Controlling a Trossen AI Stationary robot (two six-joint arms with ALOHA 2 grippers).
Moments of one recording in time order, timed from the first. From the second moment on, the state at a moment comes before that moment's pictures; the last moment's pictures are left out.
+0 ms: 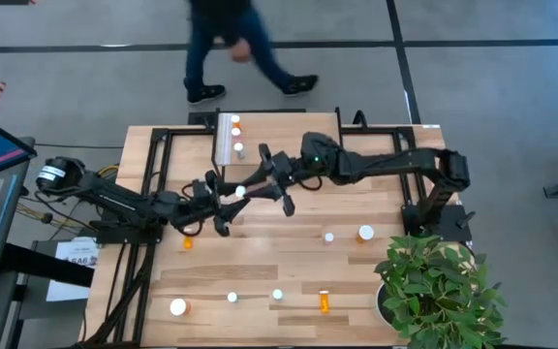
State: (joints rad) left arm -0.21 1.17 0.37 1.06 -0.51 -0.13; right arm -0.12 1.74 1.38 0.45 -0.49 0.02
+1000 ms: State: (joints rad) left arm -0.20 1.41 0.53 1.24 -0.51 0.13; right arm -0.09 1.76 1.38 0.40 -0.36 0.03
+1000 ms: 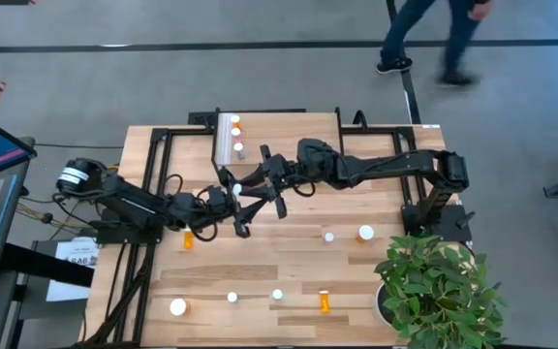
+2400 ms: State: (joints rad) left arm -0.21 1.09 0.53 0.45 -0.57 -0.15; right arm -0.11 1.76 1.38 0.26 -0.37 0.05
